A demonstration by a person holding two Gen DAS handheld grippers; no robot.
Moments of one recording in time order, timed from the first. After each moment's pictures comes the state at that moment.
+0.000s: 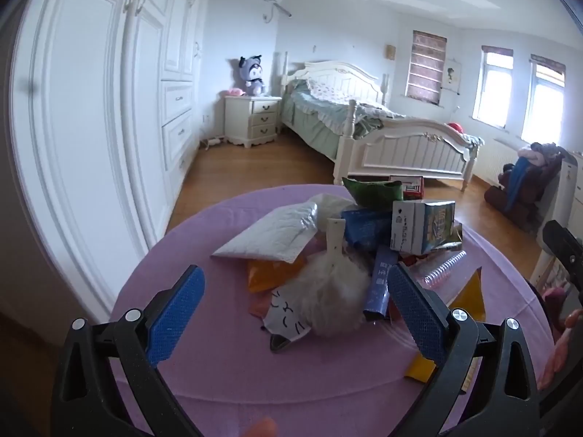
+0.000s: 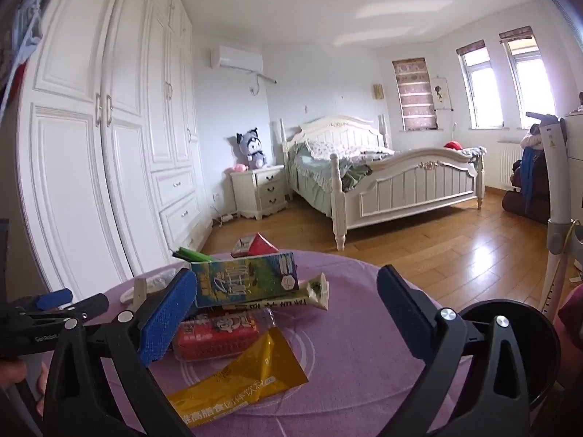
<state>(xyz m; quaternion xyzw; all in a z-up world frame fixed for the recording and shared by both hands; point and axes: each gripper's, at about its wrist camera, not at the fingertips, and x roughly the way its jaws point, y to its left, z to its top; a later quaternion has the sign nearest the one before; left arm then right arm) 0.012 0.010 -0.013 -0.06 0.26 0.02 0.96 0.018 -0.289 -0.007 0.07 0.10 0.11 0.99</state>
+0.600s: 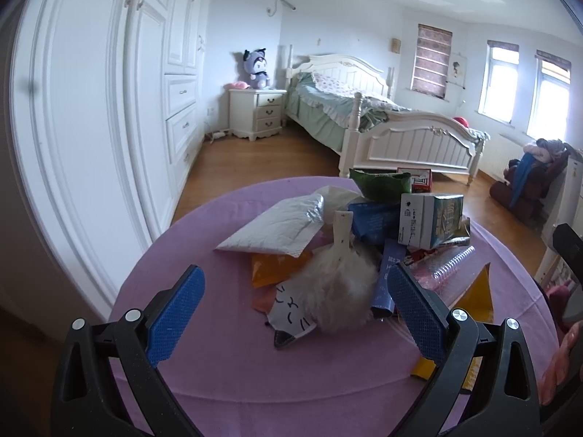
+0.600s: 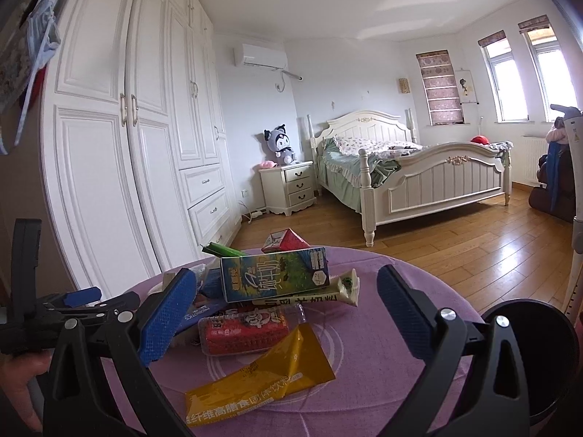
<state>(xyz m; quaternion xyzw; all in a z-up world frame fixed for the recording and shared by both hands) 0.018 0.010 -0.017 -0.05 0.27 0.03 0.96 0.021 -0.285 -0.024 0.08 0.11 0.16 0.98</state>
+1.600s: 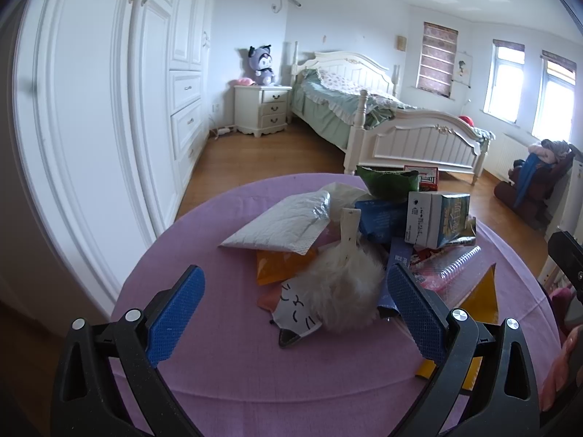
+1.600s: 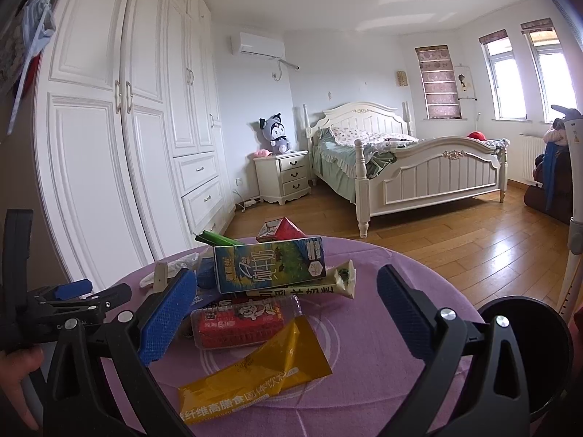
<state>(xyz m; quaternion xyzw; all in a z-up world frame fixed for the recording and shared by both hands) 0.019 0.014 -0.017 -0.05 0.28 0.04 0.96 0.028 -0.275 -0.025 0.07 0.13 0.15 0.98</state>
